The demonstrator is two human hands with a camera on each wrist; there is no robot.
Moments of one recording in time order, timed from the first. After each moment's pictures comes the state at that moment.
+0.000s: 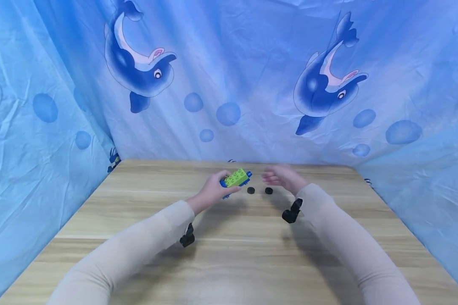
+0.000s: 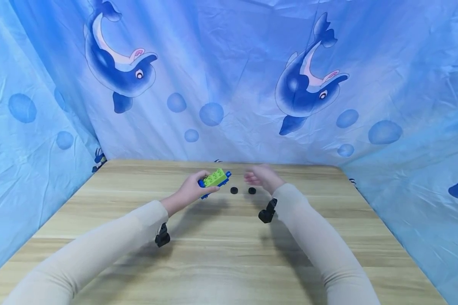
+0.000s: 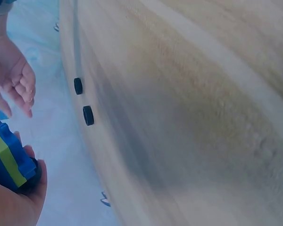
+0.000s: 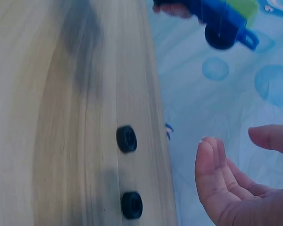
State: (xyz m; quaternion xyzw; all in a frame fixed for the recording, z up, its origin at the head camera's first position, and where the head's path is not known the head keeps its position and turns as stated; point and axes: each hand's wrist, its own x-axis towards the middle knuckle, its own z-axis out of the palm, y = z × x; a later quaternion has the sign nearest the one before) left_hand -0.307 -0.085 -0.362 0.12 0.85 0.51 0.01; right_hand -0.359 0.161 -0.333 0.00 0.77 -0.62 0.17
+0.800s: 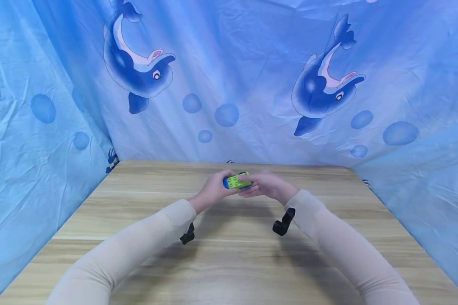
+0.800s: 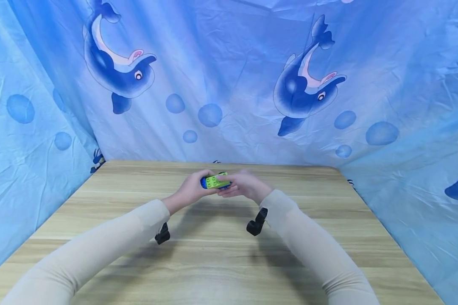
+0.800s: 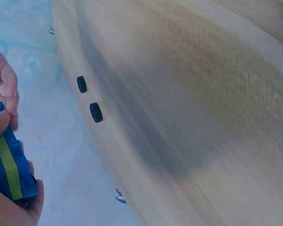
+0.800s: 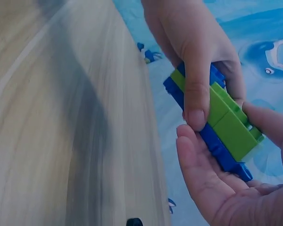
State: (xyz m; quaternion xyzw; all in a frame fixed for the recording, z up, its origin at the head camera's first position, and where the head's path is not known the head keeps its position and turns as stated) left_hand -0.306 -0.078 -0.352 0.19 0.89 0.41 -0.07; right_hand -0.321 0.112 -0.318 -0.03 0.71 -0.65 0.27
